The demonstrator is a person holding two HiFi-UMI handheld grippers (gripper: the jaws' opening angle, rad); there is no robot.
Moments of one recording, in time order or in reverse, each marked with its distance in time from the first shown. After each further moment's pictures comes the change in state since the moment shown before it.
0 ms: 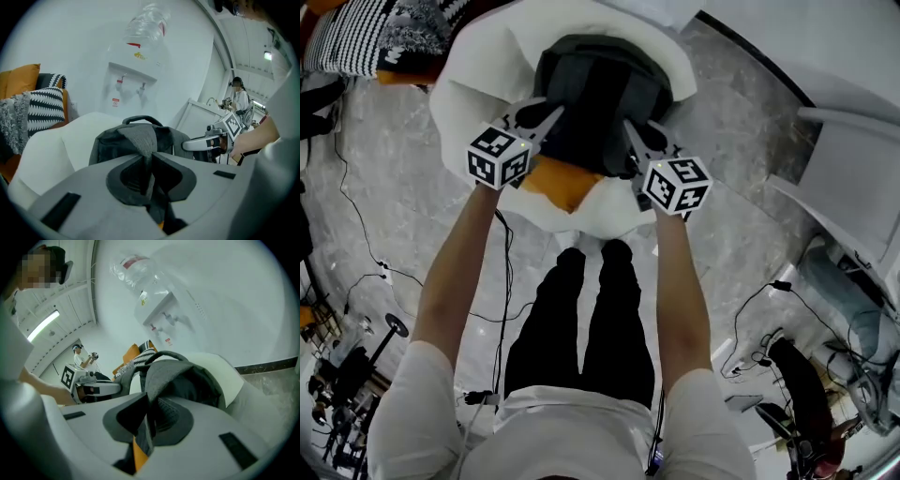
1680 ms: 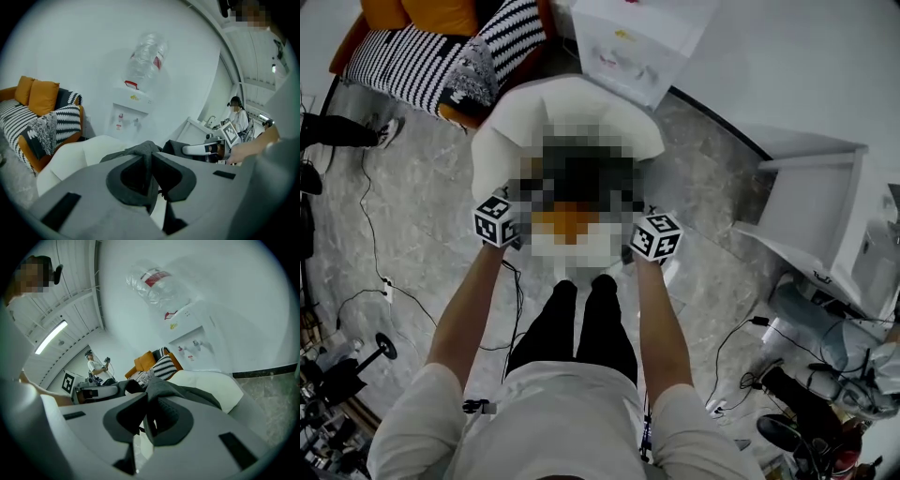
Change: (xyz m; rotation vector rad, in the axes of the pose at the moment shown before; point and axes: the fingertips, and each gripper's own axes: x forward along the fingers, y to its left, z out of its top) left arm -0.166 -0.087 0.085 -0.124 -0.093 0.085; right arm -0.099 0.143 0.078 0.026 0.009 0.096
